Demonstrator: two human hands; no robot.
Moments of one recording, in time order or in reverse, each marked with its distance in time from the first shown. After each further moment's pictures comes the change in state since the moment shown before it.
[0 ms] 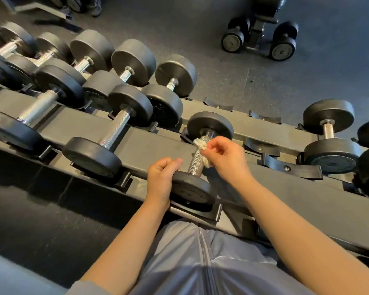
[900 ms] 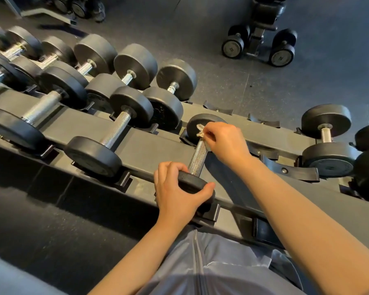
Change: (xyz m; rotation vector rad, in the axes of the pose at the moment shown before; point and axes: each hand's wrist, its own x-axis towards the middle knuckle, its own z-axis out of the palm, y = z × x) left_hand -0.043 -0.013 0.014 0.657 0.083 0.478; right_hand 0.035 -0.020 -0.012 -0.734 -0.008 -0.456
